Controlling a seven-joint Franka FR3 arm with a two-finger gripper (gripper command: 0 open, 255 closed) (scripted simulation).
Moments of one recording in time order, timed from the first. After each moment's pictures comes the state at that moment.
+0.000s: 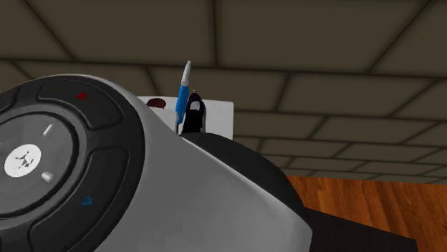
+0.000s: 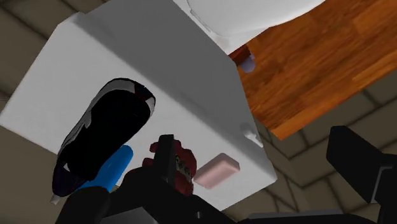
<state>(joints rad) -0.24 -0.38 -0.01 -2.43 -0.11 2.32 0.35</state>
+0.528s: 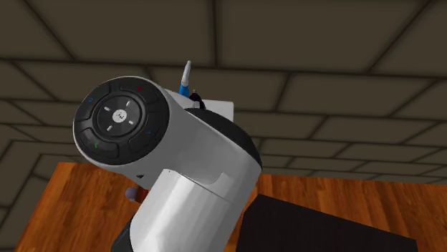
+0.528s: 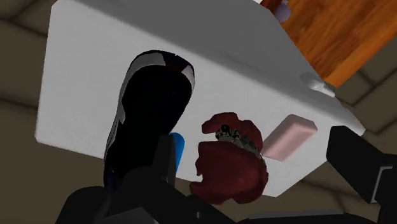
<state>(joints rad) -0.37 -0.16 -0.01 -2.38 -0.24 2.55 0.64</state>
